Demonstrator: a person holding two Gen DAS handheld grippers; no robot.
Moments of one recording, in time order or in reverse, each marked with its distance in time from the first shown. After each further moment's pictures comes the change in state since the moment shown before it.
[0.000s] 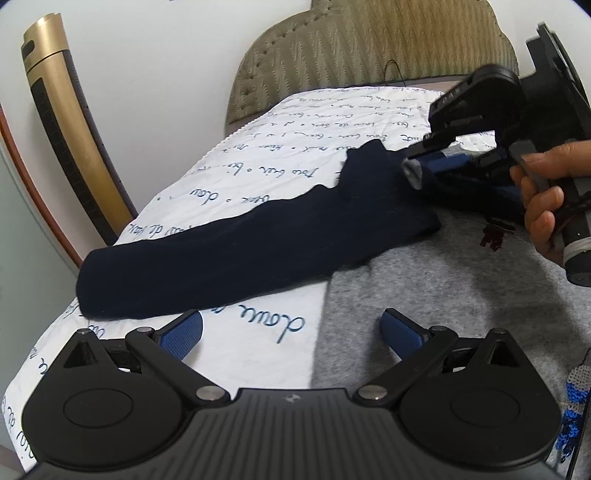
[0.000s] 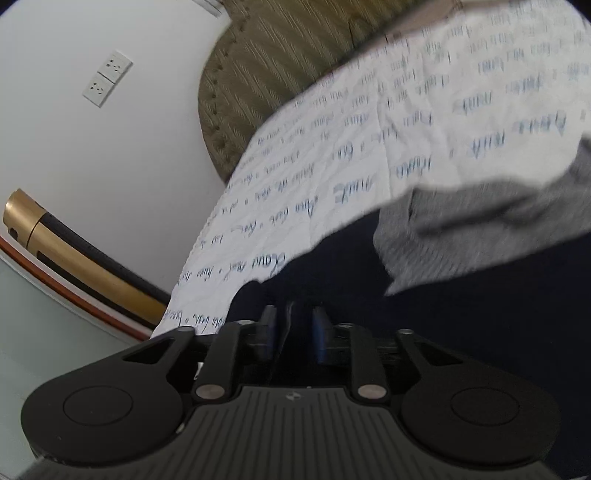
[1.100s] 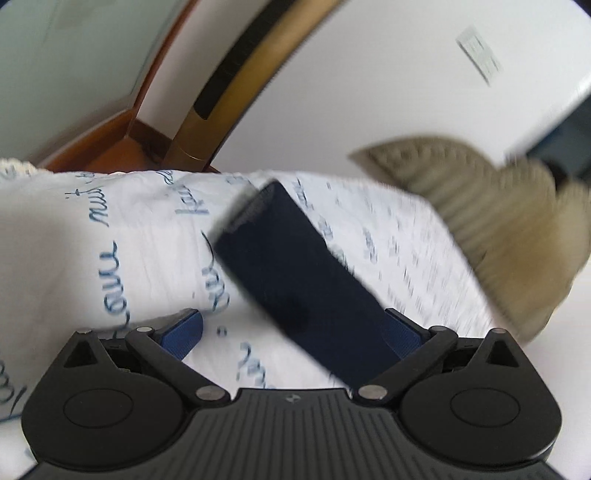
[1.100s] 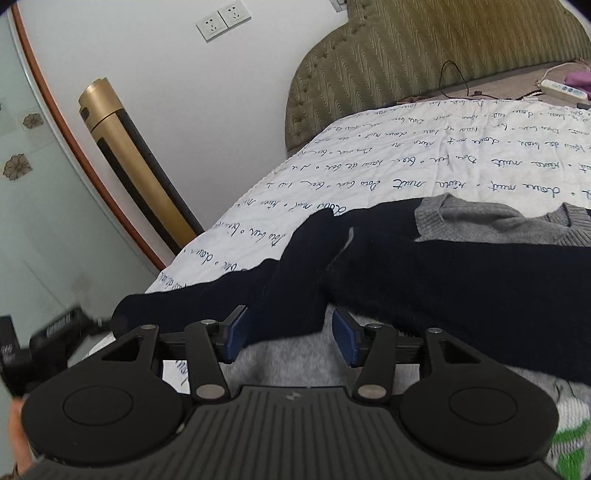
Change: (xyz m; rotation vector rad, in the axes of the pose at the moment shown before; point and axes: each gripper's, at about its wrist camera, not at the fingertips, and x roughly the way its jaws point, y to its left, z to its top) left arm 0.042 0.202 -0.048 -1.044 -0.035 -0.206; right arm -0.104 0.050 -0.079 -0.448 -0.001 -0.005
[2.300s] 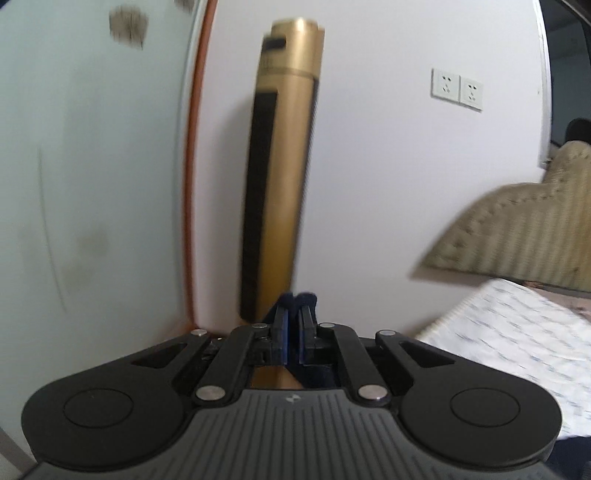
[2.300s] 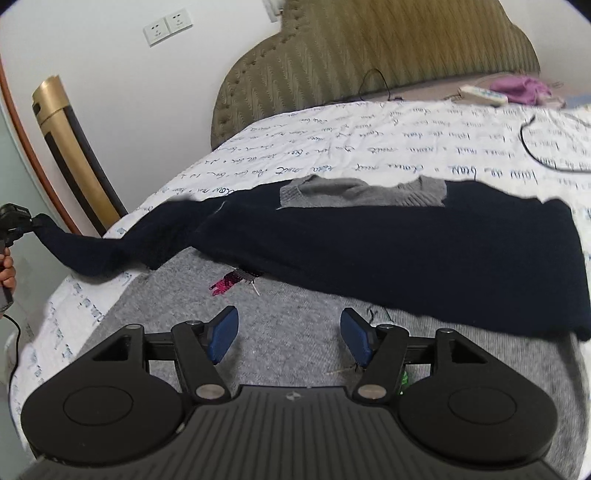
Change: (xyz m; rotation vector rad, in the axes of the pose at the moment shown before) left arm 0.009 -0.105 0.091 0.515 -0.490 0.372; right arm -0.073 -0.071 -0.040 0.014 -0.017 -0.208
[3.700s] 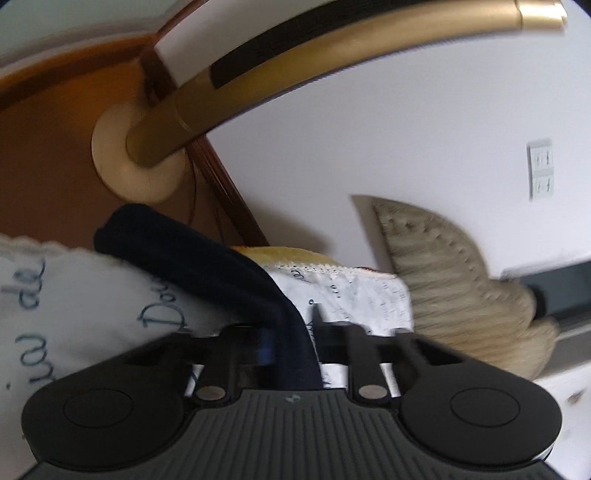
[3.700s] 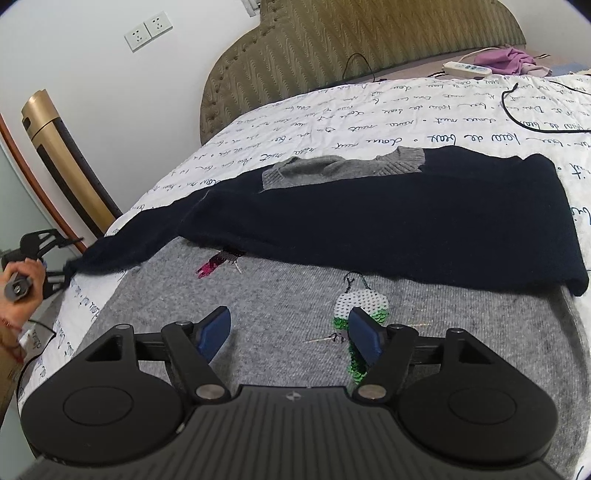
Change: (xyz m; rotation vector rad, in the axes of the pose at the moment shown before) left arm 0.098 0.051 -0.093 -0.893 0.573 -0.408; right arm -0.004 -0.017 -0.016 0.055 0.027 0.000
